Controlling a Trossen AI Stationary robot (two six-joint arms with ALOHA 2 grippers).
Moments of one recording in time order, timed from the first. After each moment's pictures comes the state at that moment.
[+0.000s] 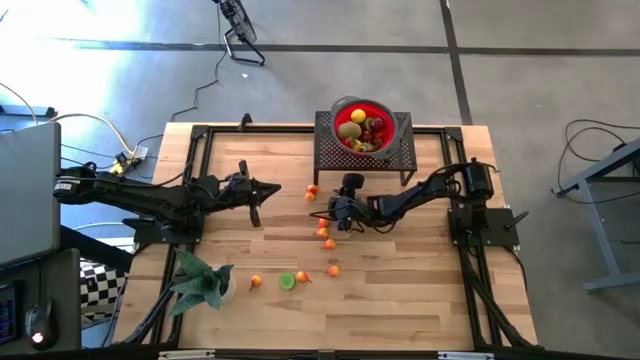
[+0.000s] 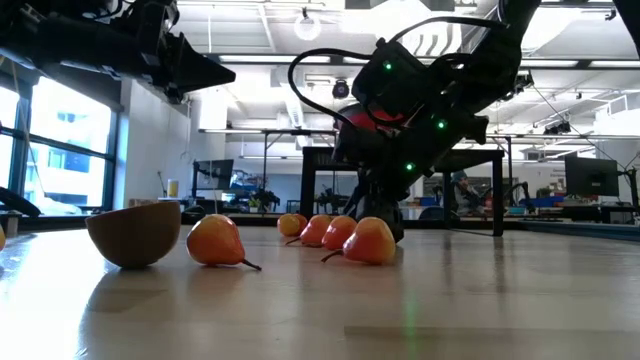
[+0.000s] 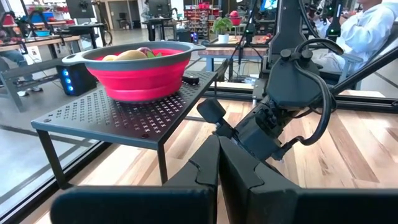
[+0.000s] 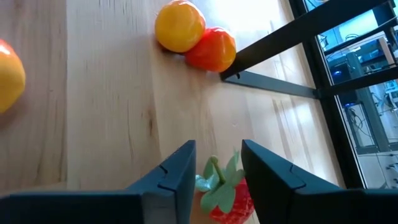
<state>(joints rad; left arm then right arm) 0.01 0.85 0.29 0.57 -0.30 0.02 0.00 1.96 0.89 0.24 0.65 -0.32</state>
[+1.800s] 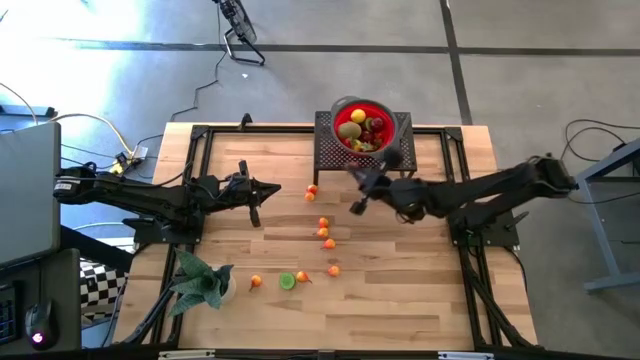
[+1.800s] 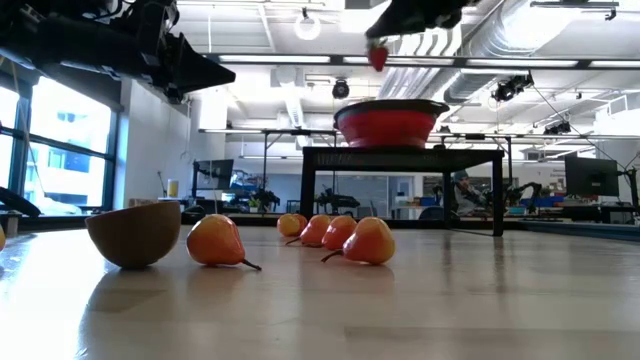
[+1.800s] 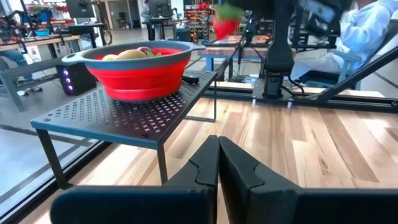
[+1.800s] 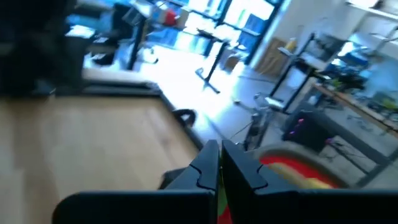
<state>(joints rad) 0.01 0.85 0.29 0.57 -0.30 0.02 0.13 1.32 0.89 0.23 0.79 -0.22</state>
